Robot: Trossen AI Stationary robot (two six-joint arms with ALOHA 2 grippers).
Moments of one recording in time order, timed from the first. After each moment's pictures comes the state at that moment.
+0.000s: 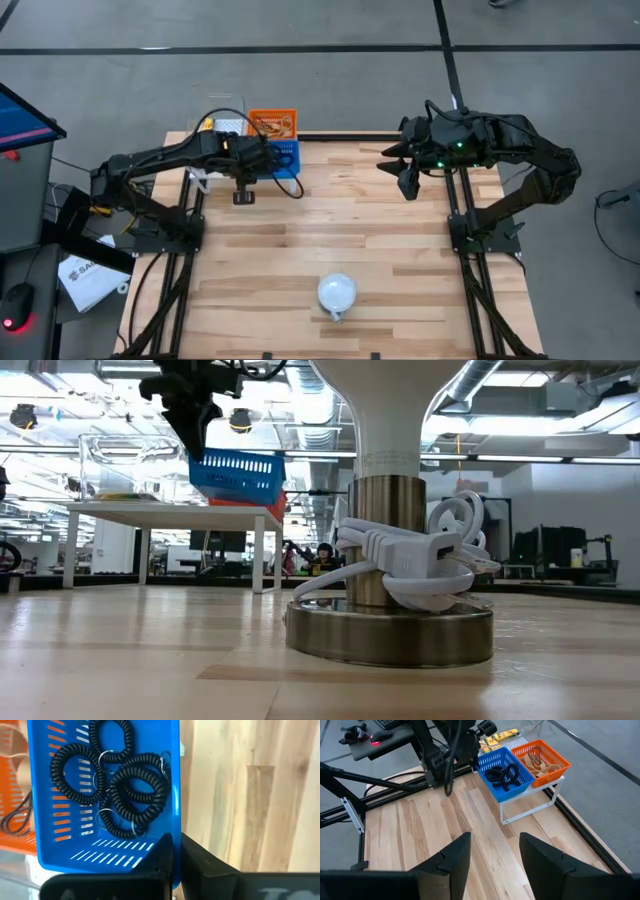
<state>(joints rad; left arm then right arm) 0.28 1.37 1.36 -1.27 -0.28 0.31 0.04 1.38 1.96 -1.19 0.26 0.33</state>
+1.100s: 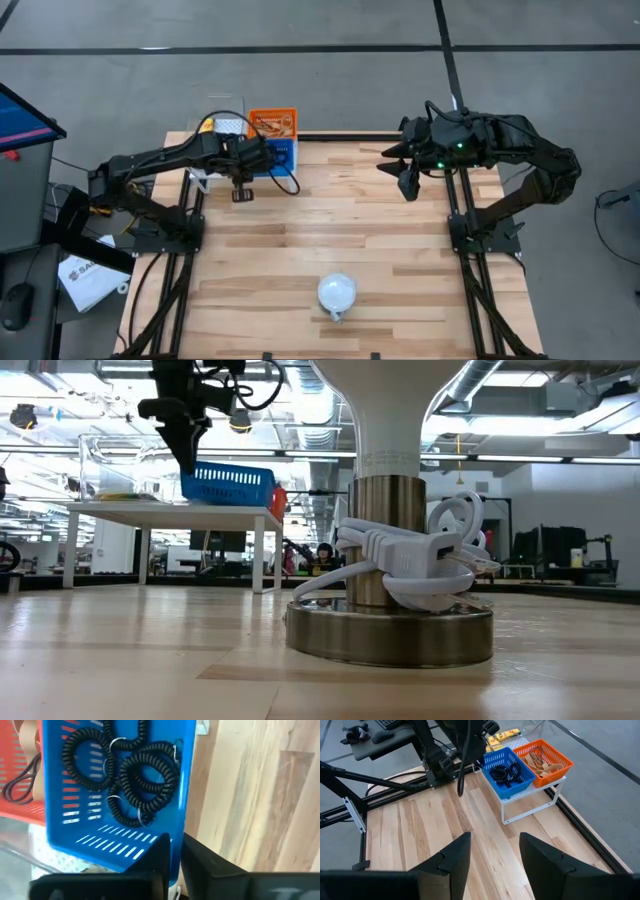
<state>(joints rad) 0.32 1.35 1.28 -1.25 -0.36 0.25 0.04 1.38 1.96 -1.19 0.26 0.33</state>
